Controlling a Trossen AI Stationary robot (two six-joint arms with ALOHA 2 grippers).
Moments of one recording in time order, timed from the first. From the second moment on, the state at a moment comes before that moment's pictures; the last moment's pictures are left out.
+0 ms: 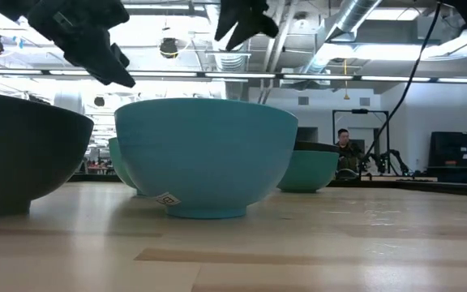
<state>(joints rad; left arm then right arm) -0.05 0.87 0.59 -0.36 -0.08 -0.08 -0.13 2.01 2.26 -1.16 0.18 0.28</state>
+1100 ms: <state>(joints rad) -0.11 1.14 0.70 -0.63 -0.15 0.18 -0.16 1.80 2.17 -1.57 0.44 0.53</state>
